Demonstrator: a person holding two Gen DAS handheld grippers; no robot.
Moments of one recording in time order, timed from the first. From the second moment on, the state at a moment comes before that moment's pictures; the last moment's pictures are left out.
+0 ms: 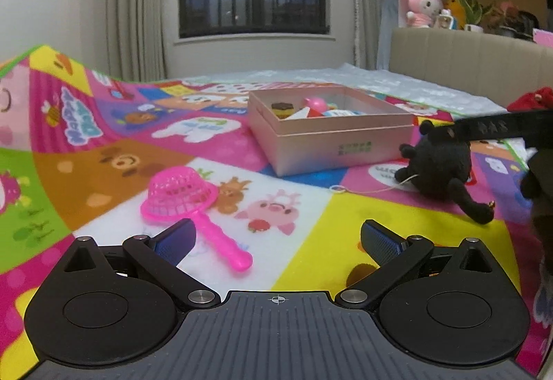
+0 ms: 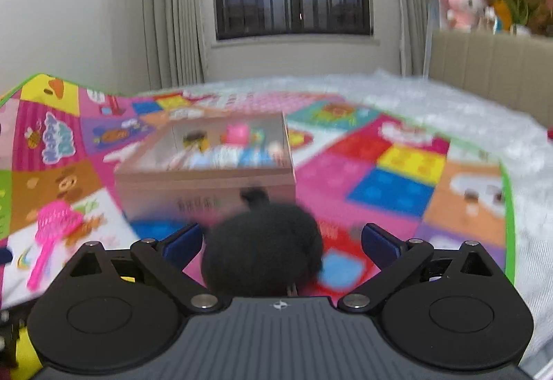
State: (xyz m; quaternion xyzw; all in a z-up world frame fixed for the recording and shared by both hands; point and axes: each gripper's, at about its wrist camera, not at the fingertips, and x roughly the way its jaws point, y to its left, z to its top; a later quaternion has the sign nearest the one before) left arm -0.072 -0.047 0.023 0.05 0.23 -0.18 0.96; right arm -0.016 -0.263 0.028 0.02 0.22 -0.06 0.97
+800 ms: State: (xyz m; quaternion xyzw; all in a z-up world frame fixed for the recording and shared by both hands) left arm -0.081 -0.118 0.030 0.07 0.23 -0.30 0.92; right arm -0.056 -0.340 0.023 0.10 0.25 -0.07 0.96
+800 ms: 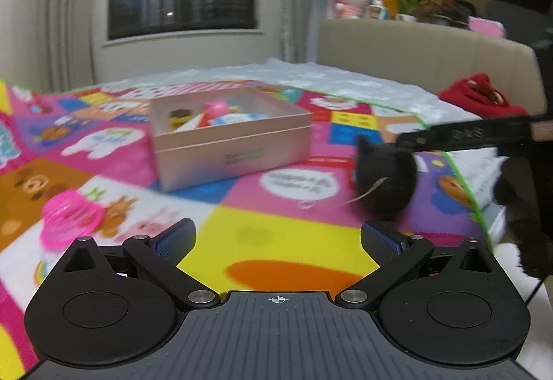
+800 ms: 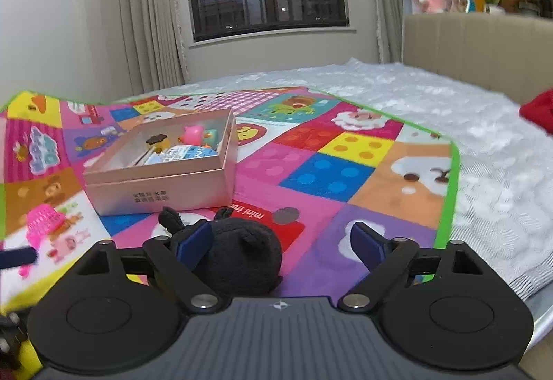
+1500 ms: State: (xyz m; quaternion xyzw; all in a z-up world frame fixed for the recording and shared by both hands) left arm -0.065 -0.066 0.020 0.04 0.28 -0.20 0.94; right arm -0.012 -0.249 0.016 0.09 0.28 0.14 0.95
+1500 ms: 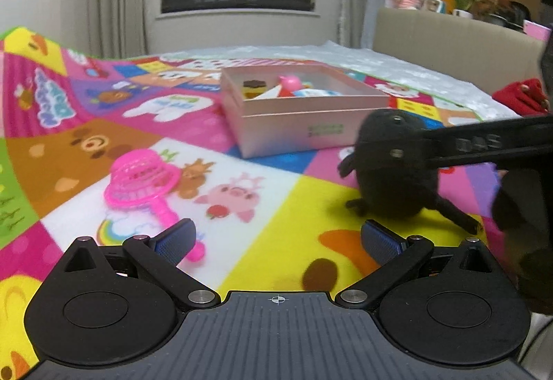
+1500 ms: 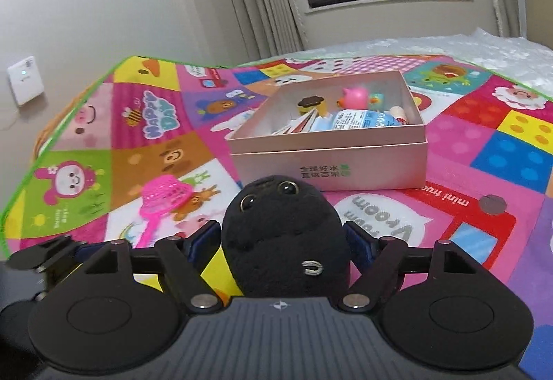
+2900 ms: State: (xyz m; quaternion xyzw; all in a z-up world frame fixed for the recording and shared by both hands) left arm -0.049 -0.029 0.016 -0.02 0.30 -0.15 0.94; right arm 0.010 -0.226 0.011 0.01 0.24 0.07 0.97
